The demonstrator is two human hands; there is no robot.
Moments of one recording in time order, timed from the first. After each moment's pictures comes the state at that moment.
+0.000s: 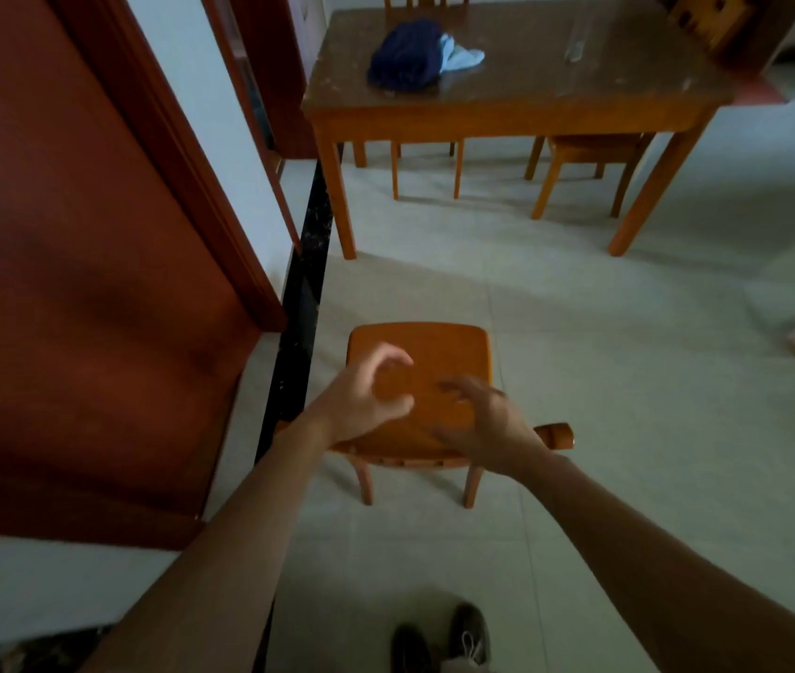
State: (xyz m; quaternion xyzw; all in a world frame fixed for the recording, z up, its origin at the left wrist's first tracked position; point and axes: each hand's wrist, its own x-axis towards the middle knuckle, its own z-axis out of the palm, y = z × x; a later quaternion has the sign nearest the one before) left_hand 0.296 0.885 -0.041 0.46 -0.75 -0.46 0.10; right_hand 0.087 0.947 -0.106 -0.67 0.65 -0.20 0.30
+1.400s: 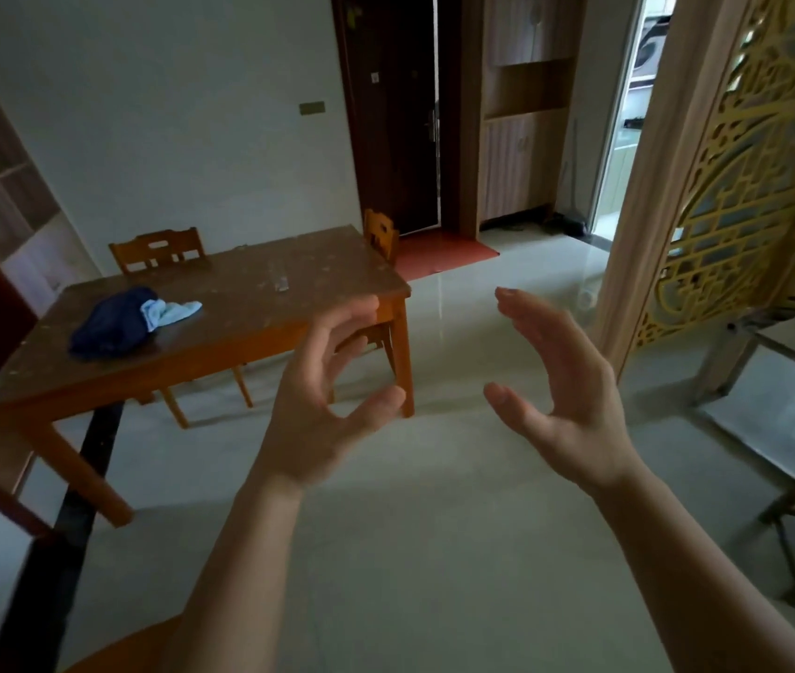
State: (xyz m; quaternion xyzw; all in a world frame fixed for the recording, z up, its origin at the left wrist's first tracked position) left_hand -0.348 0.852 0.154 0.06 -0.78 -0.43 0.45; right_hand -0.545 1.001 0.147 -0.59 0.51 -0.62 -0.01
